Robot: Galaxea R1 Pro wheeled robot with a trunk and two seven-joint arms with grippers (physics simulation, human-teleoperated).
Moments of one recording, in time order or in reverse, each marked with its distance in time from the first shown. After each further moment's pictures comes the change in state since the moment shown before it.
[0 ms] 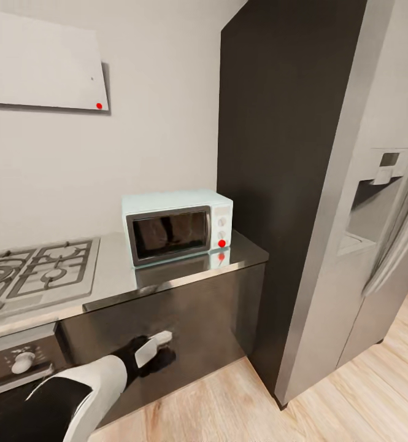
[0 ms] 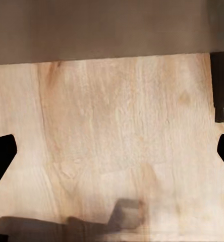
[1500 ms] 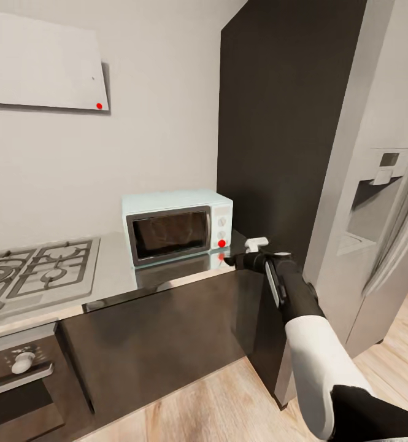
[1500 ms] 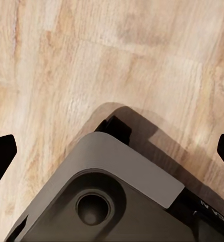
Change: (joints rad) left arm 0.629 0.178 0.001 0.008 0.183 -0.374 -0.028; right arm -0.650 0.348 0.339 -0.943 -0.294 0.611 0.301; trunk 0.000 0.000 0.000
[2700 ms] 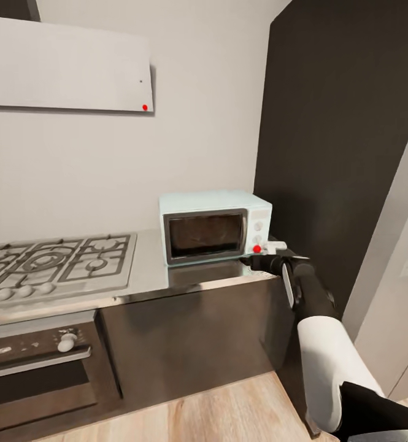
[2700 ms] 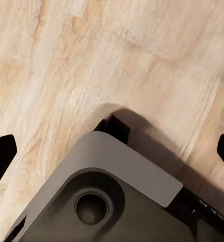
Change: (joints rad) left arm 0.000 -0.002 0.001 -0.001 -0.003 0.000 -0.002; right arm 0.000 -0.044 -0.139 0.014 0.004 -0.004 -0.005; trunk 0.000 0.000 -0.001
